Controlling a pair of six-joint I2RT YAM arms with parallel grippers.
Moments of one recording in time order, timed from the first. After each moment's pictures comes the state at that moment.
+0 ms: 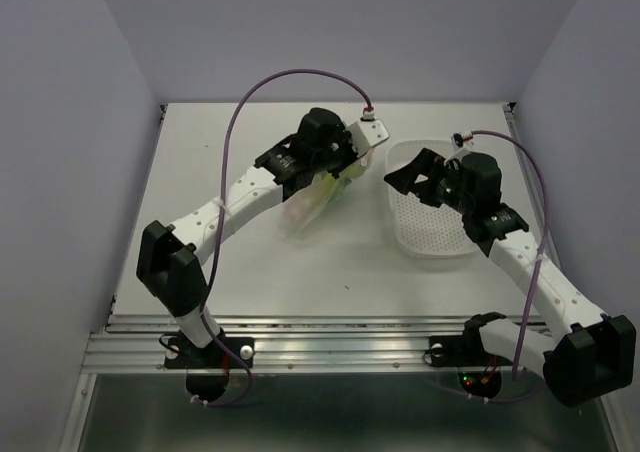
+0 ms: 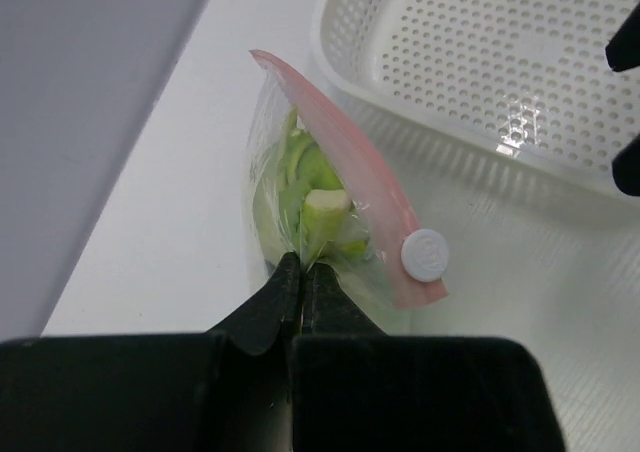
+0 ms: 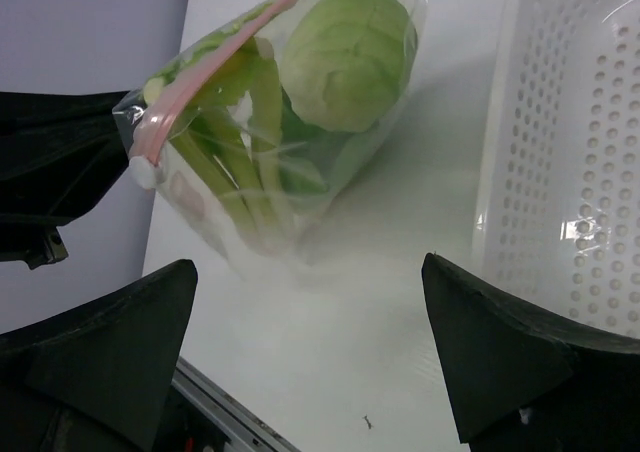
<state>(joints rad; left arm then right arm) -0.74 1.64 1.50 -0.31 0.05 0.45 0.29 1.07 0.84 -0.10 -0.32 0.72</state>
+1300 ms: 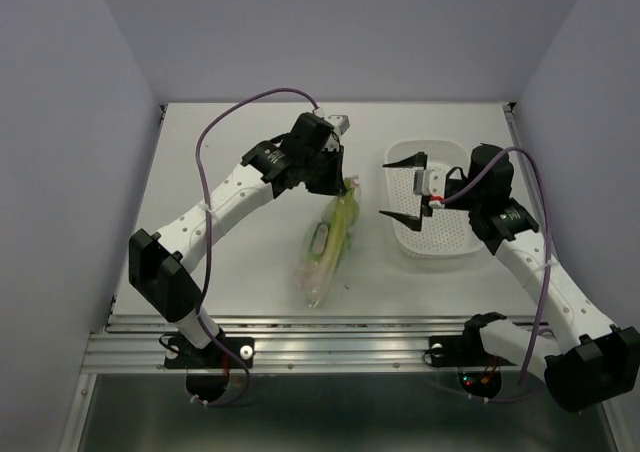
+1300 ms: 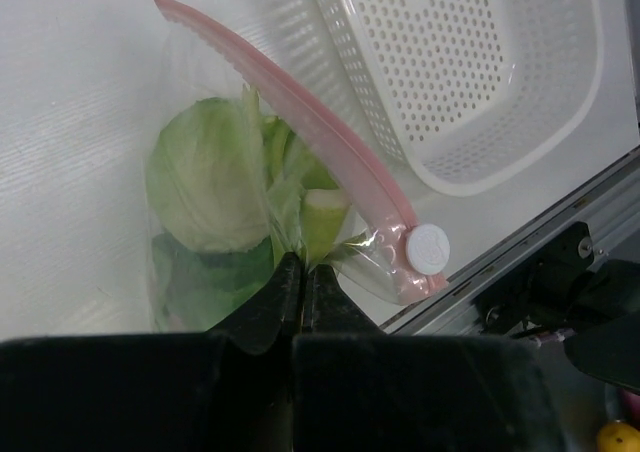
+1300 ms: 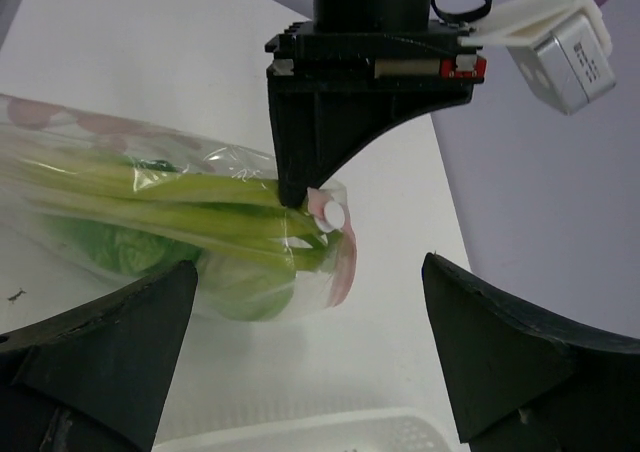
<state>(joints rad) -0.73 1.61 1.61 -0.77 0.12 -0.46 0.29 1.03 0.92 -0.10 -1.04 -0.80</state>
